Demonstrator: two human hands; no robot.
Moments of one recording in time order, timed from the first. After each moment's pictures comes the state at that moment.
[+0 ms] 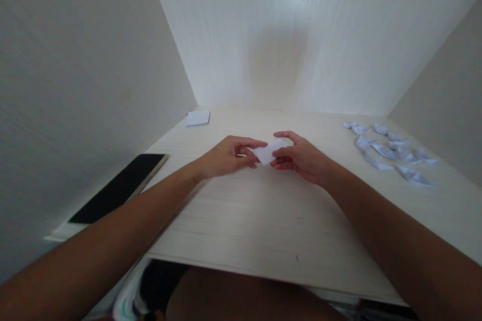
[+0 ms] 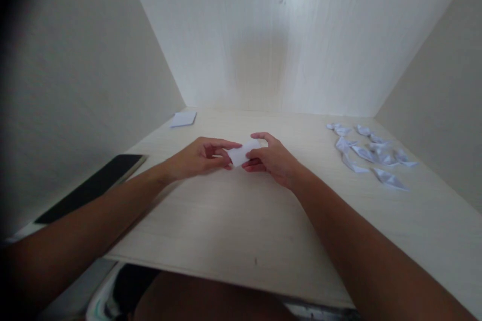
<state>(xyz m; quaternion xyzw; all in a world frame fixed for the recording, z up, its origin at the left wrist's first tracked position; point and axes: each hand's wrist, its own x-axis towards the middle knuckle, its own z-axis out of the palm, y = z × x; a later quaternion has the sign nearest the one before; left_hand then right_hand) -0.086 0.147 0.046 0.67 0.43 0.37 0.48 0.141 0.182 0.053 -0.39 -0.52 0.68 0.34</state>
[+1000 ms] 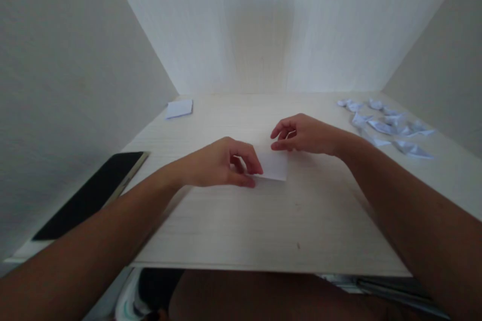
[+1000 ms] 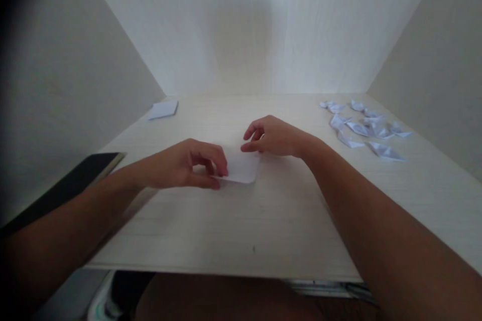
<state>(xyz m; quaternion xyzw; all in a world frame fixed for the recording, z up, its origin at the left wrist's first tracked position) -0.076 0.124 0.065 0.78 0.40 0.18 0.45 0.177 0.205 0.067 -0.39 -0.80 0.42 0.18</state>
